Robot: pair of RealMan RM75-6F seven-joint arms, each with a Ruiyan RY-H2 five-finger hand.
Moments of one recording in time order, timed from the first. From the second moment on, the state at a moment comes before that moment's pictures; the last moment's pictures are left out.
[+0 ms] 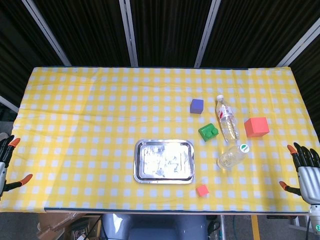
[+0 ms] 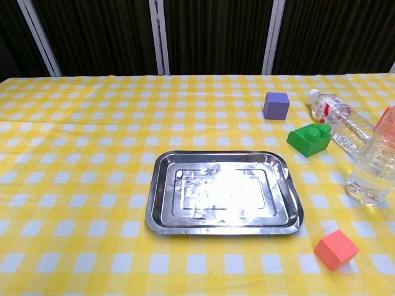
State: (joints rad) left arm -0.05 -1.08 -0.04 -1.66 1.52 1.54 -0.06; right arm 0.06 -1.06 0.05 -1.59 -1.44 1.44 -0.02
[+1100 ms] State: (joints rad) left arm -0.07 -1.10 -0.01 -1.69 1.53 1.48 0.02; right arm 0.17 -1.05 0.02 -1.63 -1.47 1.14 0.48
